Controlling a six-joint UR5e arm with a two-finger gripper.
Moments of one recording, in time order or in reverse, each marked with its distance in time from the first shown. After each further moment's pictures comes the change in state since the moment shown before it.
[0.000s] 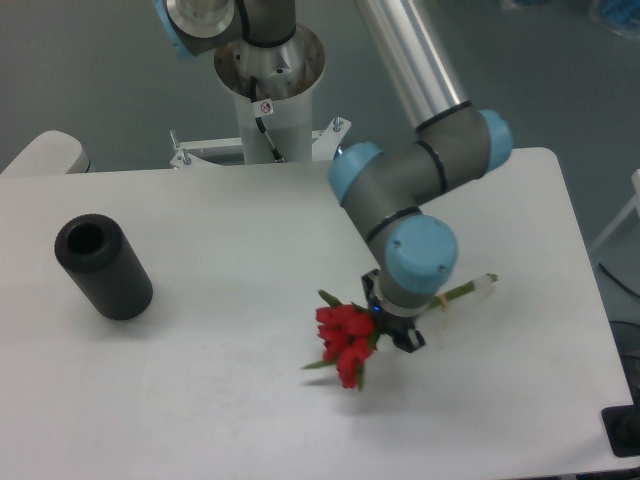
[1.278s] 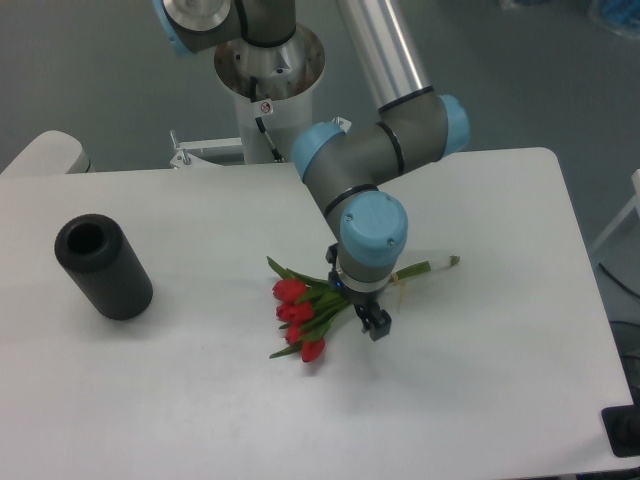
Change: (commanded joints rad) arm 0.014 -0.011 0.035 0.074 -0.002 0.017
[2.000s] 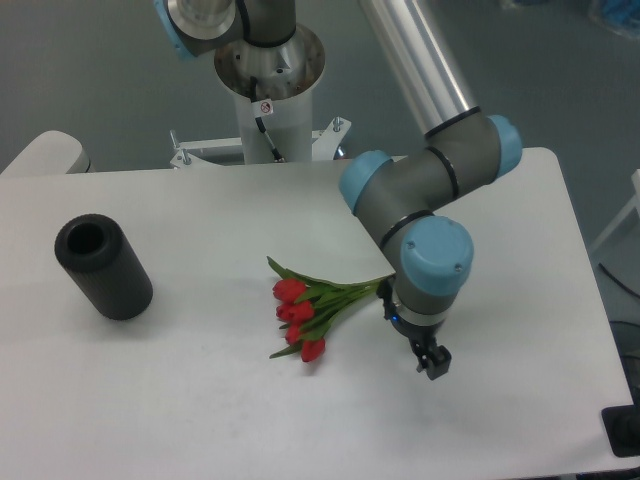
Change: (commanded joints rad) arm 0.061 -0.104 0.173 -0.005 -0.005 0.080
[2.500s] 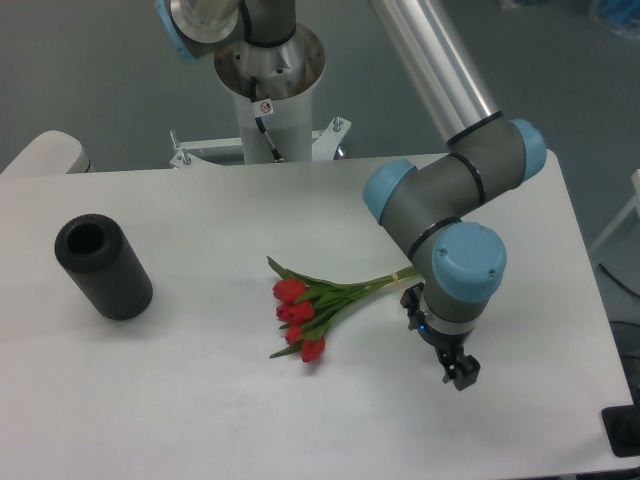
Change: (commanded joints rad) arm 0.014 -0.034 0.045 -0.008 0.000 0.000
